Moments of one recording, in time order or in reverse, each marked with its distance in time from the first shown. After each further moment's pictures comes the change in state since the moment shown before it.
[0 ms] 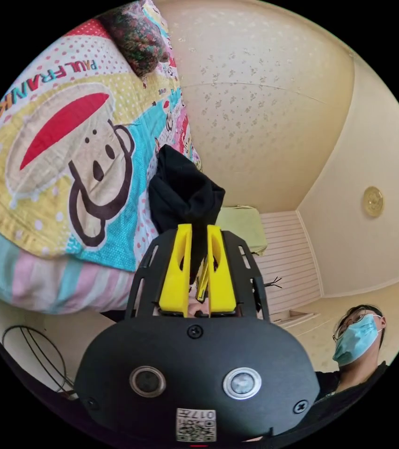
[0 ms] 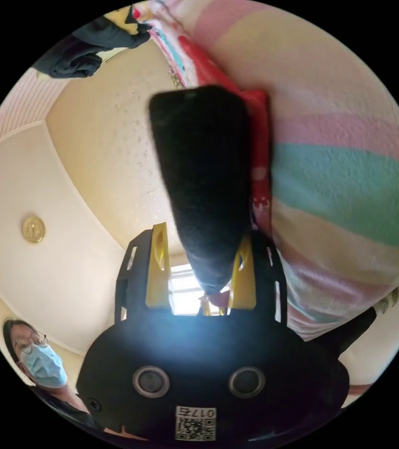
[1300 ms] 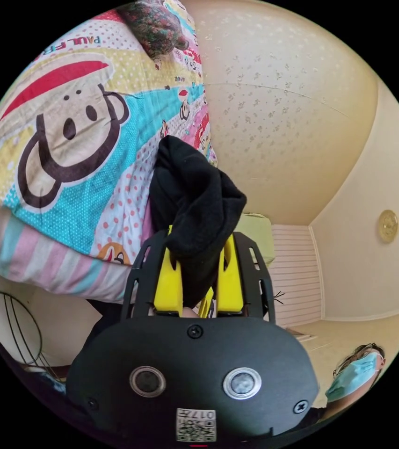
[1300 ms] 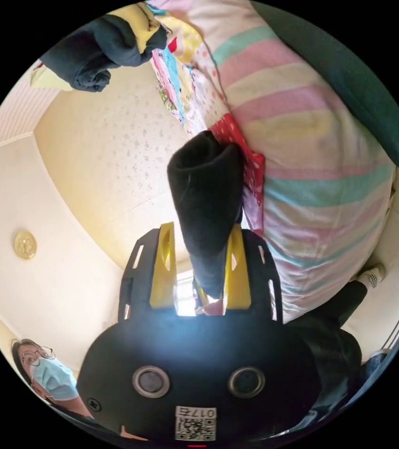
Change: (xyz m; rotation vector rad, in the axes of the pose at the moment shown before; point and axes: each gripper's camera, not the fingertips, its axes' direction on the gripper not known) left arm -0.042 0.067 0.093 -0.008 -0.063 -0.120; right arm -0.028 0.157 -0.018 0.073 0.111 -0.019
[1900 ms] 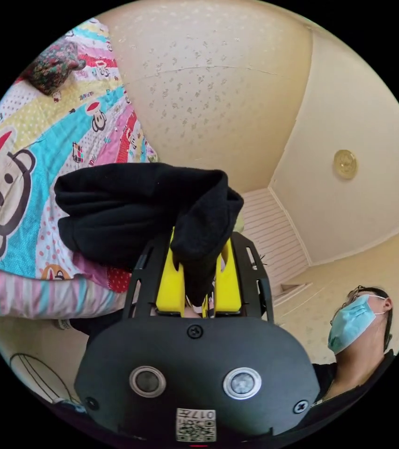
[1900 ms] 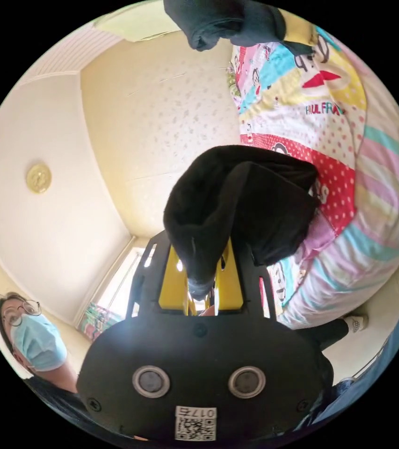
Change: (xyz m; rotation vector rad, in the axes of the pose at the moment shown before) left arm 0.040 0.072 -0.090 -0.073 0.209 0.350; right arm -0.060 0.125 -0.005 -0.140 -0.072 -0.315
